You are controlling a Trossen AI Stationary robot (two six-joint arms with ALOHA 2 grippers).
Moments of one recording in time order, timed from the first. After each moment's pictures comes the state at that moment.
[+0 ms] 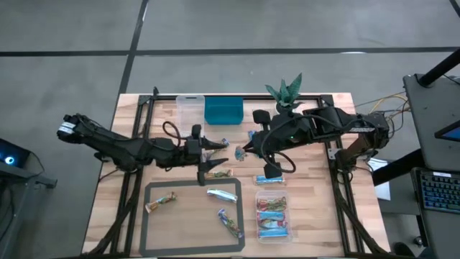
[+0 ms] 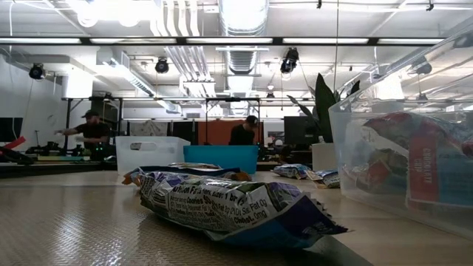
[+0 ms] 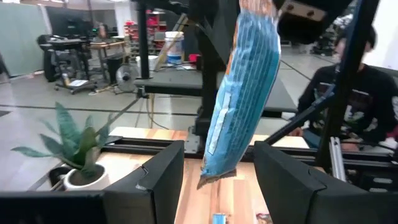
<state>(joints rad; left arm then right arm) -0.28 1.21 0.97 0.26 -0.41 -0.02 0.20 1.65 2.06 -1.03 0.13 -0.14</state>
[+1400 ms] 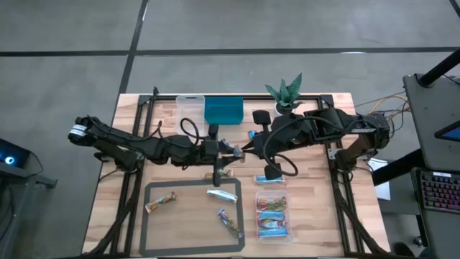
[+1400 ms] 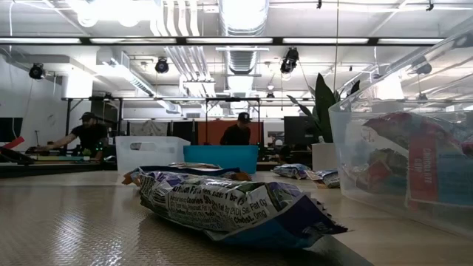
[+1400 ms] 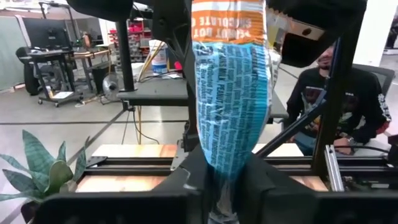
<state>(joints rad) -0.23 1.38 1.15 0.27 -0.30 0.03 0.21 1.65 2.06 -1.01 0.16 -0.18</state>
